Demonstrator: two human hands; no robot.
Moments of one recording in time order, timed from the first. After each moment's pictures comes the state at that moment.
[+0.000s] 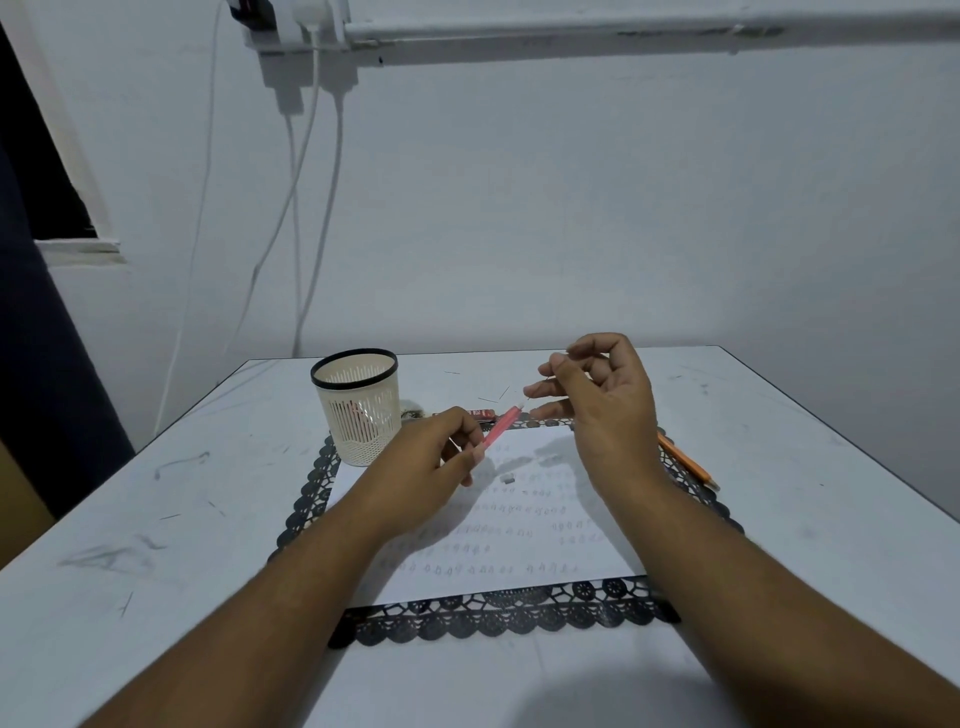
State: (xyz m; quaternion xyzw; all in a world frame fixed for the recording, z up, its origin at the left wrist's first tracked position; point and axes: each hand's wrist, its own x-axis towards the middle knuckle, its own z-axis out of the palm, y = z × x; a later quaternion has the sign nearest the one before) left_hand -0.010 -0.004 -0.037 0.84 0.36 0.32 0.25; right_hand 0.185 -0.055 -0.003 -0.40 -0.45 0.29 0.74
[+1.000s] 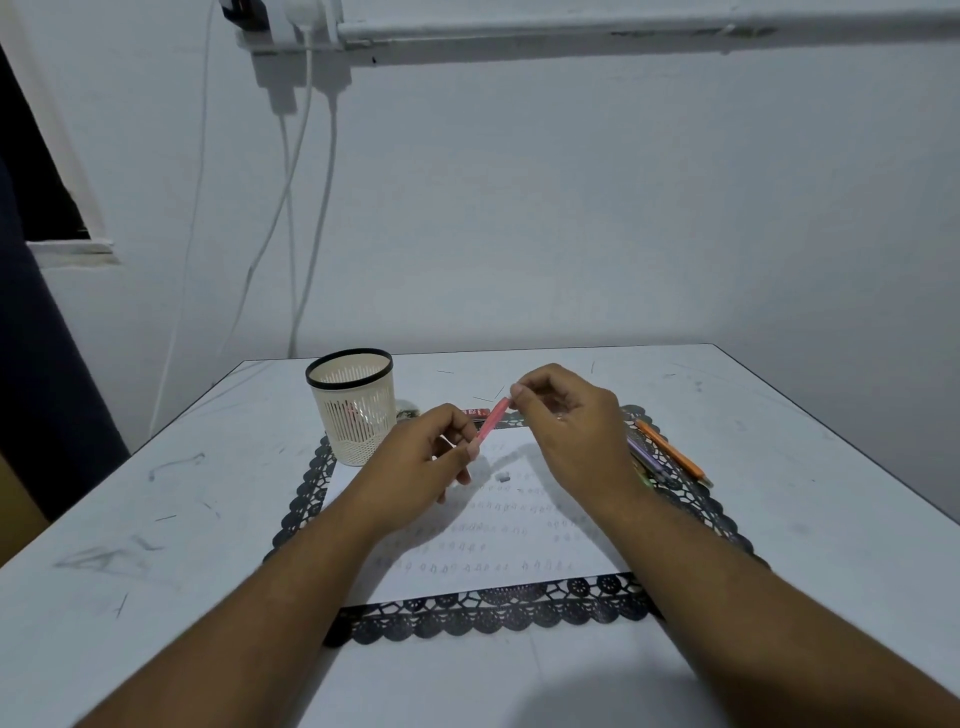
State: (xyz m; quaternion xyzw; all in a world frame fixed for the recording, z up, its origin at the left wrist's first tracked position) left_hand -0.009 -0.005 -0.036 0.79 0.36 0.36 0.34; right_hand 0.188 -0.045 -0.032 -0.50 -0.60 0.12 0.61
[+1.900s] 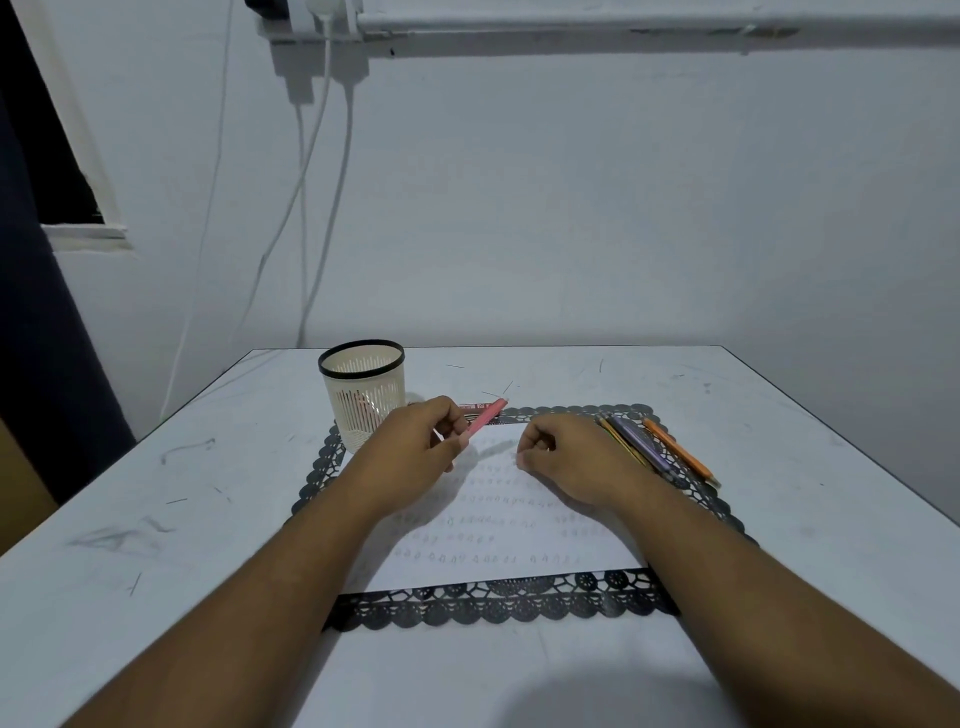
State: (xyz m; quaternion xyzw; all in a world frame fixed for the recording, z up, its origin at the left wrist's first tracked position) left_hand -0.019 0.006 -0.033 0.81 0.44 0.31 0.24; right_hand 0.207 -0.030 -0.053 -0.65 -0.64 0.26 0.33
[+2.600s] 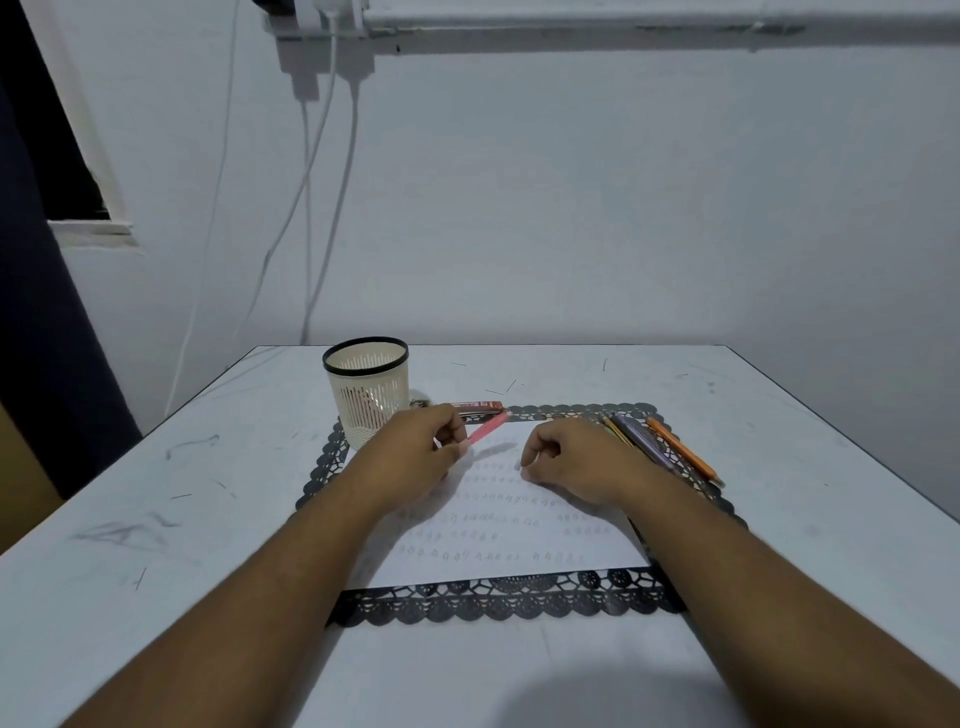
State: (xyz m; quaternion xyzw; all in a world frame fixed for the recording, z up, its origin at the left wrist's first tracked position) left_hand -0.022 0.009 -0.040 0.81 0.46 0.28 0.22; right_hand 0.211 -0.032 -0.048 -0.65 -0.65 0.27 0.27
